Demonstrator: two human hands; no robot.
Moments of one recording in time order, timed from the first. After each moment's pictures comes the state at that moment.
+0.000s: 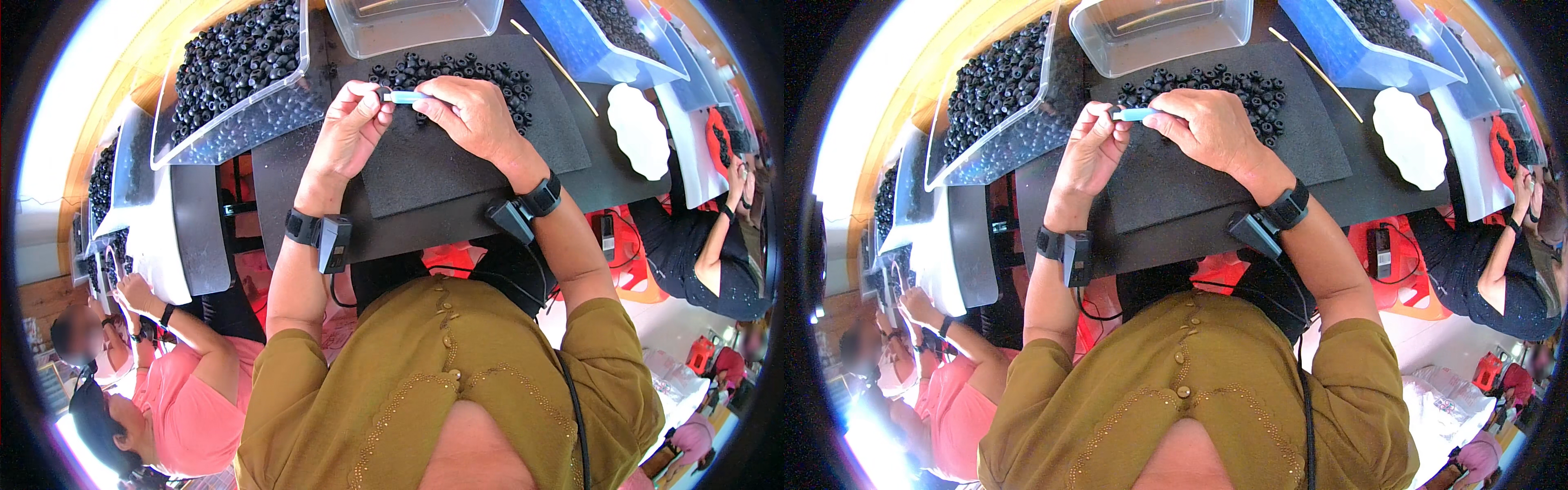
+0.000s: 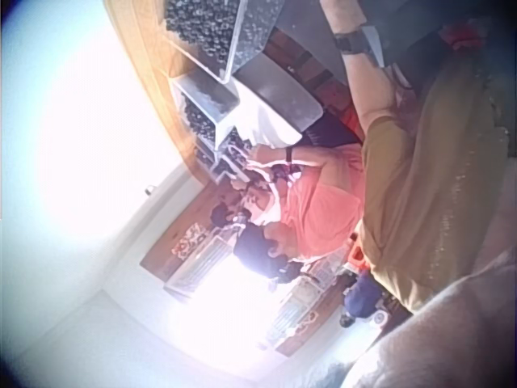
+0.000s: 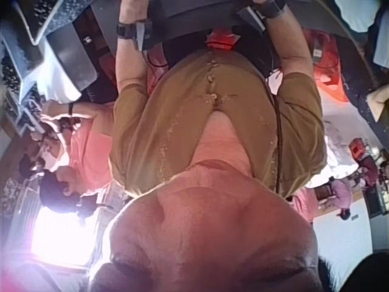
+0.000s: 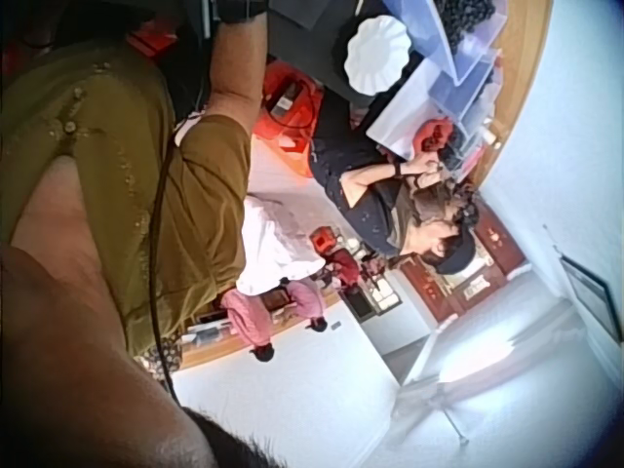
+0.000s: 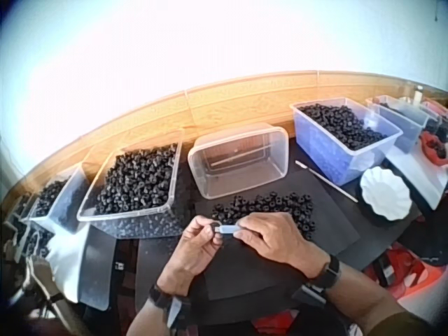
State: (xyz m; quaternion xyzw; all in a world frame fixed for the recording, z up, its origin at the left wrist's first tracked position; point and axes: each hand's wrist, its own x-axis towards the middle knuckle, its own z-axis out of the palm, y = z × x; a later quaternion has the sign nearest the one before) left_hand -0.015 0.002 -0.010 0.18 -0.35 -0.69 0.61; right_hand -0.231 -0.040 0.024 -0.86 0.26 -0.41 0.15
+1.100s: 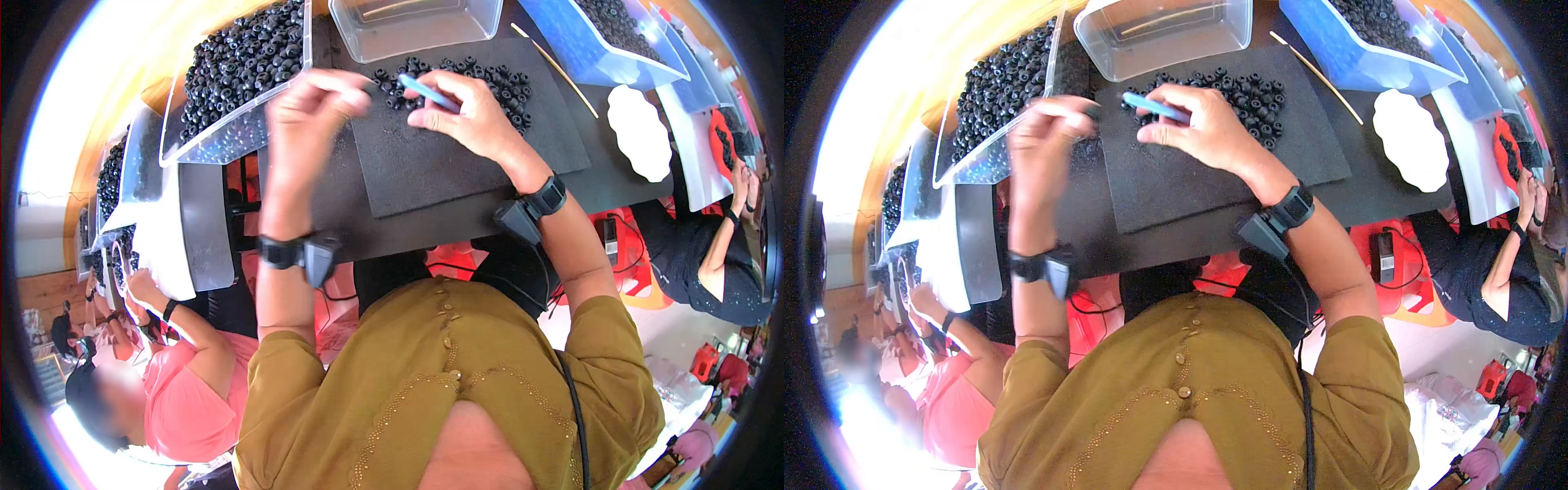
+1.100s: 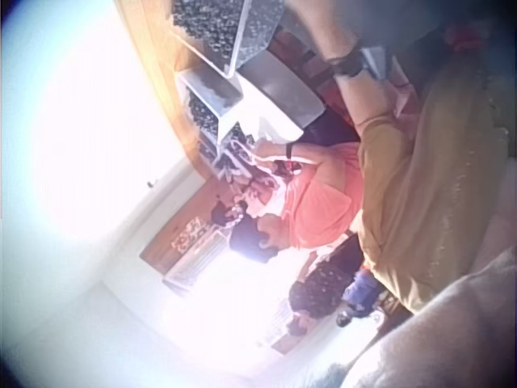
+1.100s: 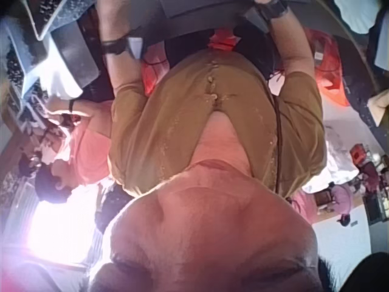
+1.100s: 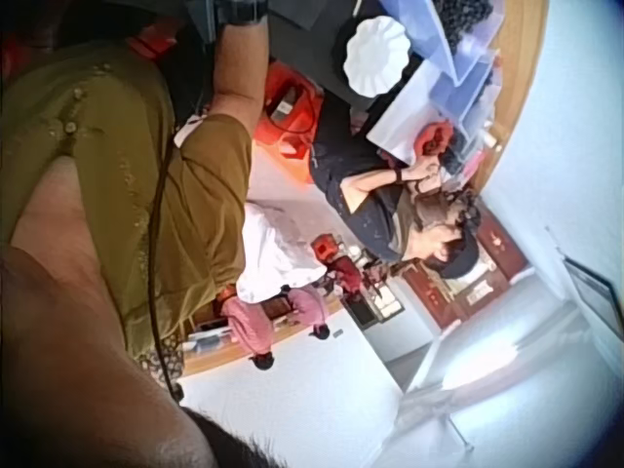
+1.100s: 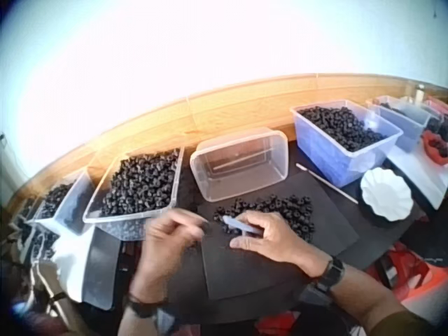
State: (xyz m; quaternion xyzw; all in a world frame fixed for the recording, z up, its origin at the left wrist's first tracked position) left_hand -0.009 0.026 0.071 0.39 -0.60 -0.35 0.60; right_hand -0.235 -0.039 0.037 -0.80 0.26 -0.36 0.42
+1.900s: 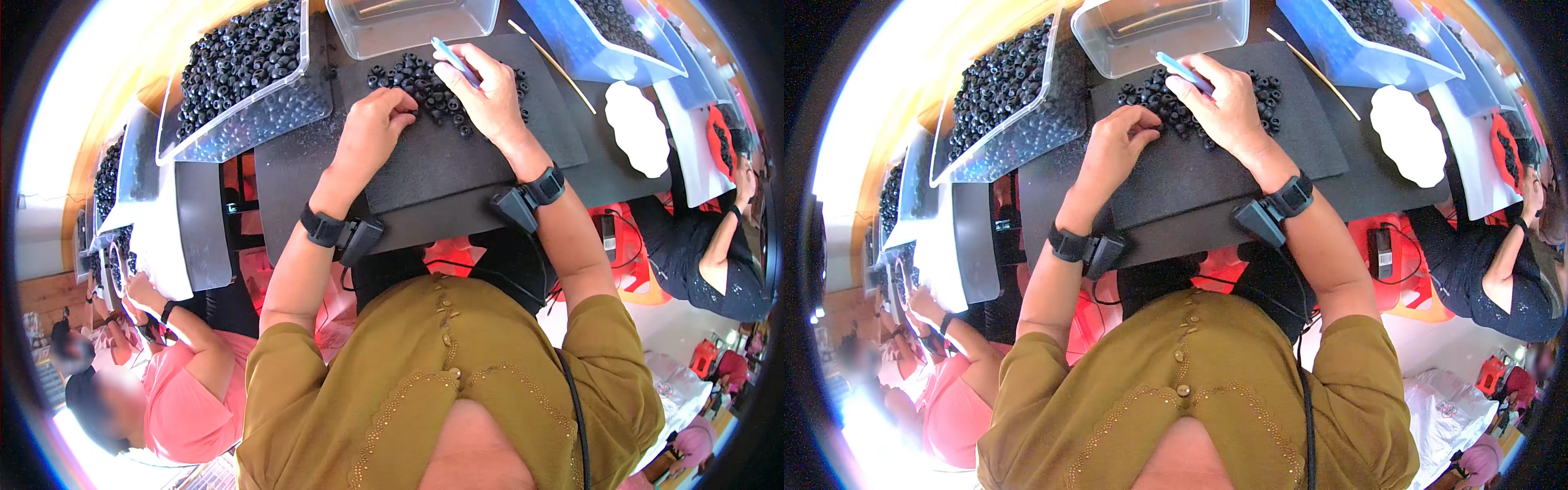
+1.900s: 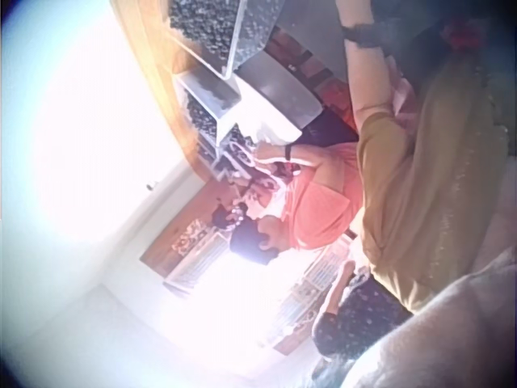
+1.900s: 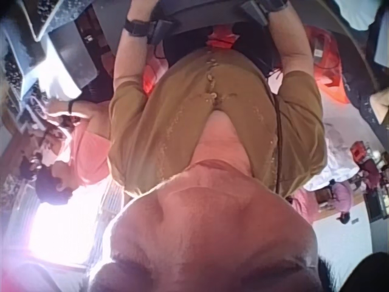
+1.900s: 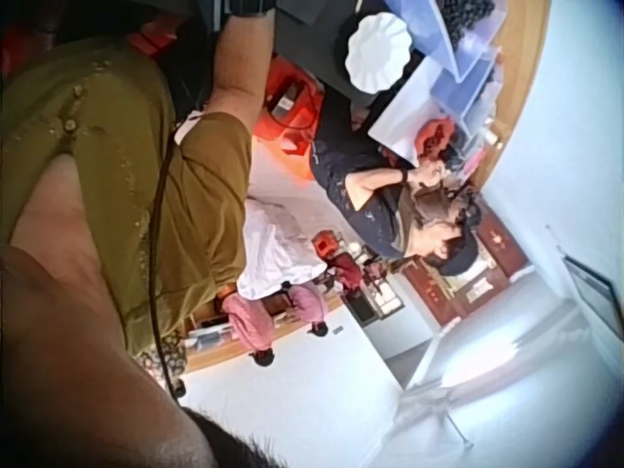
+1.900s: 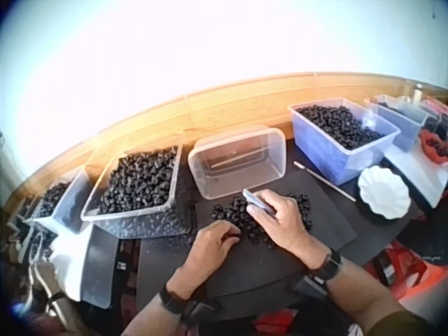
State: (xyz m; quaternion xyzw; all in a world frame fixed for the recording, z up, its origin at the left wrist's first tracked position) left_hand -0.043 0.003 0.007 0.53 -0.76 -0.15 0.35; right_hand -0.239 -0.053 0.025 -0.74 0.36 -0.51 0.27
